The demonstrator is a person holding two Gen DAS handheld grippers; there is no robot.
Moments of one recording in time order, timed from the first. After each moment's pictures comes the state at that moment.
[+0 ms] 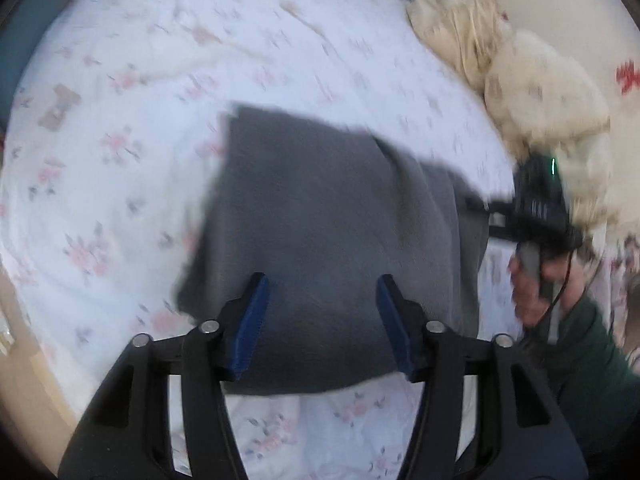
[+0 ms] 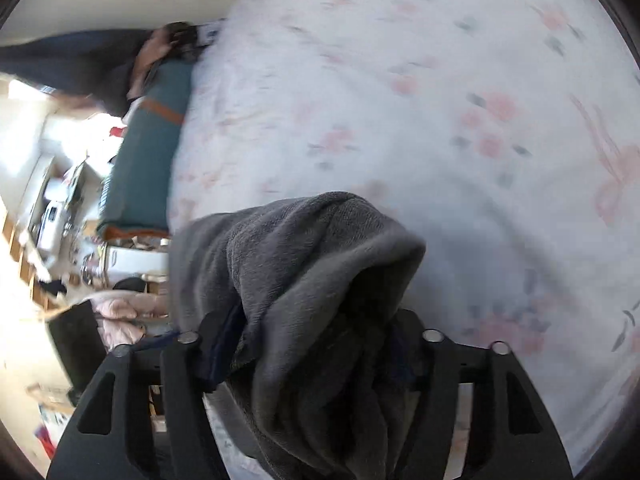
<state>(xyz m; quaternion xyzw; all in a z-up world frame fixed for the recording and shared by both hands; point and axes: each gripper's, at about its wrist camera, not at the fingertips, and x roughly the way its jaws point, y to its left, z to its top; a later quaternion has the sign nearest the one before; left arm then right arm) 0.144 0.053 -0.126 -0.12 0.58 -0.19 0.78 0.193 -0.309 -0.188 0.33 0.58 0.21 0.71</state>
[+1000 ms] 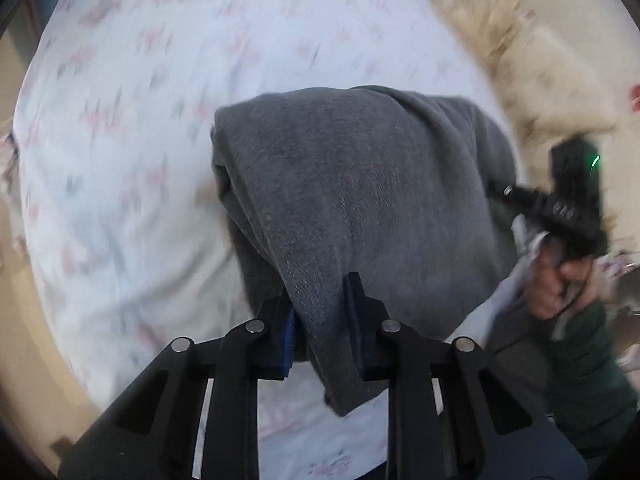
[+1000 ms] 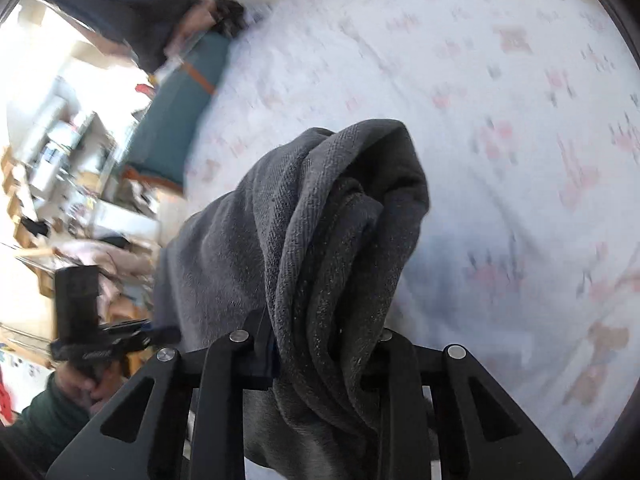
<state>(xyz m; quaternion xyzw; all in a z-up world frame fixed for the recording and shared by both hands) 0.065 0.043 -0.154 -0.14 0.66 -0.15 0.73 0.139 -0.273 -0.154 0.21 0.60 0.24 0.73</state>
